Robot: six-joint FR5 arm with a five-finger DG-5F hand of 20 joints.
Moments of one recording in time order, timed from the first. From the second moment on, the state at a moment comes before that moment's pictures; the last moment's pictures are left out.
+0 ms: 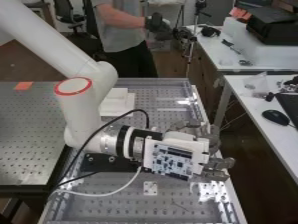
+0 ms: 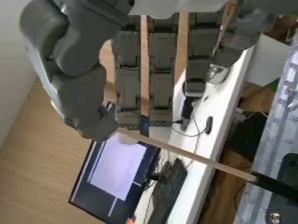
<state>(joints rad) 1.34 -2.31 -1.50 -2.45 -1.55 0.37</state>
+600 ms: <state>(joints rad) 1.34 -2.31 -1.49 -2.46 -1.54 0.37</state>
